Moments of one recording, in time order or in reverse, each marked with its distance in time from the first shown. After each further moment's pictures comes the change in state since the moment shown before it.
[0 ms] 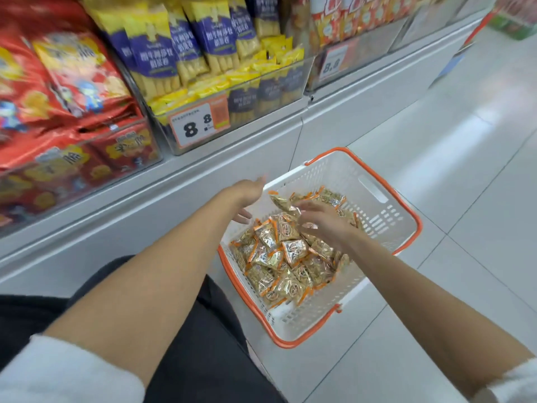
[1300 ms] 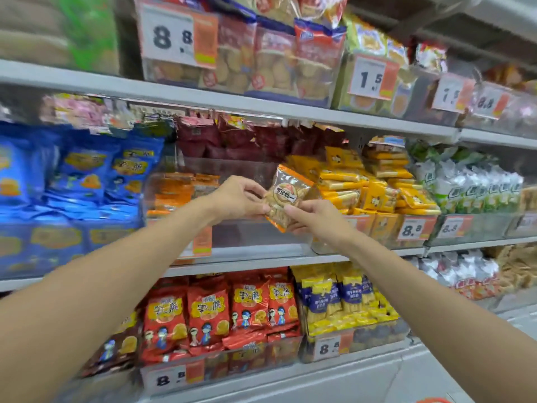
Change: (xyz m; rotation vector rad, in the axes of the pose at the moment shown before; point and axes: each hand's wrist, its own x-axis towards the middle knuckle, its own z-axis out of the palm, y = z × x) left_hand -0.313 0.065 -0.355 -0.087 0.688 0.808; right_hand -0.108 -0.395 0.289 -0.559 -0.264 -0.943
